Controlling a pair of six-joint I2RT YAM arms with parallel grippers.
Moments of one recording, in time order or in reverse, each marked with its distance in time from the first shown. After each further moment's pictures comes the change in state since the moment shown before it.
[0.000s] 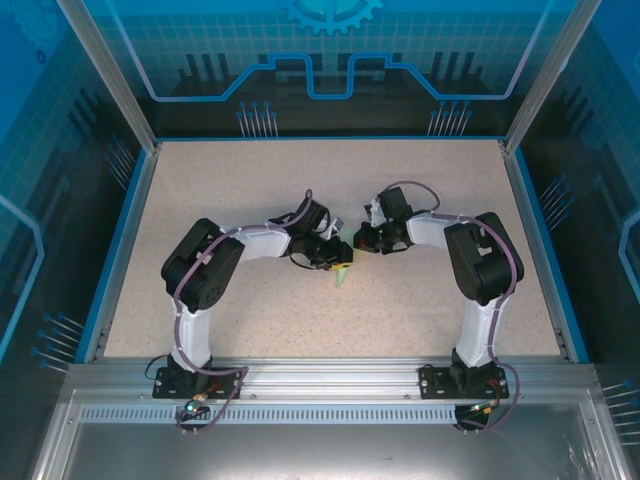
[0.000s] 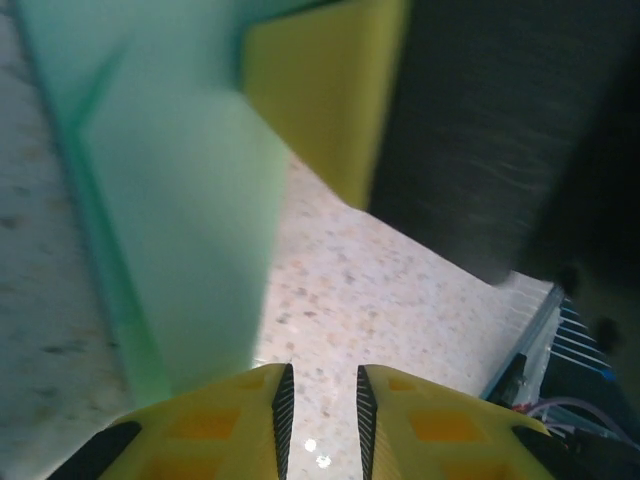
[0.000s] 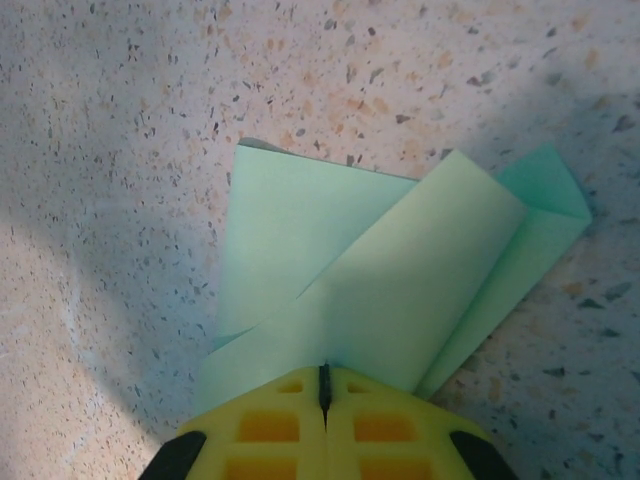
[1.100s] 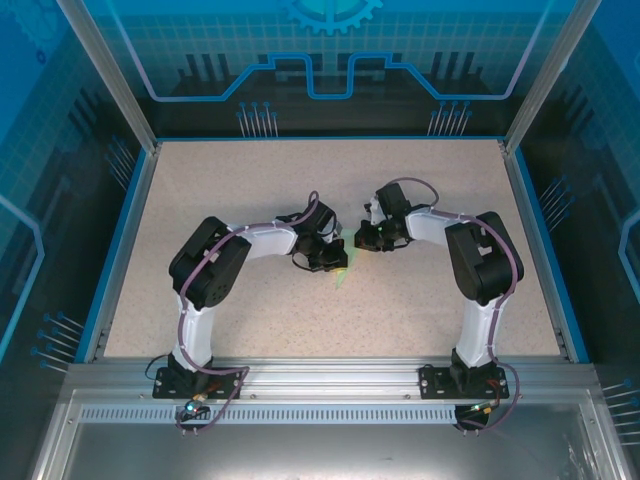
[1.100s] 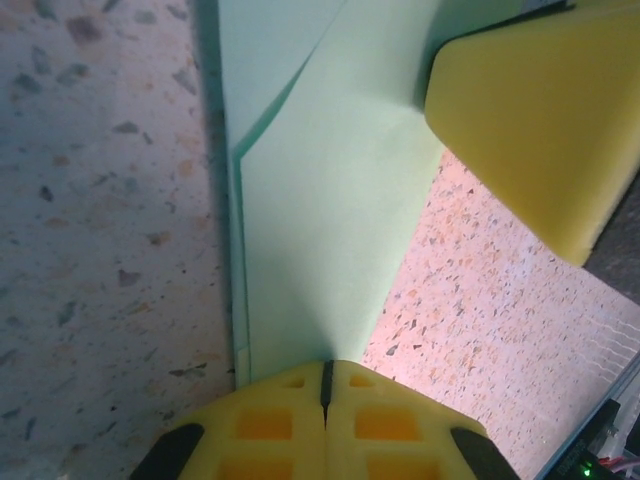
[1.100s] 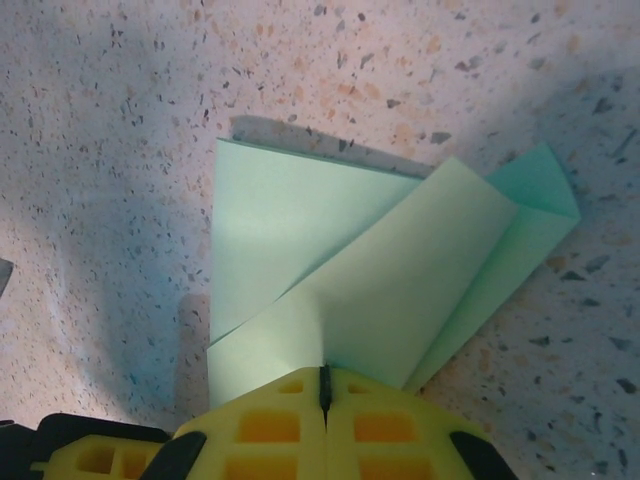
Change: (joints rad) left arm -0.031 0.043 0.072 -0.160 -0.150 0.042; right arm 0.000 0.000 0.063 -0.117 0.027 -0.017
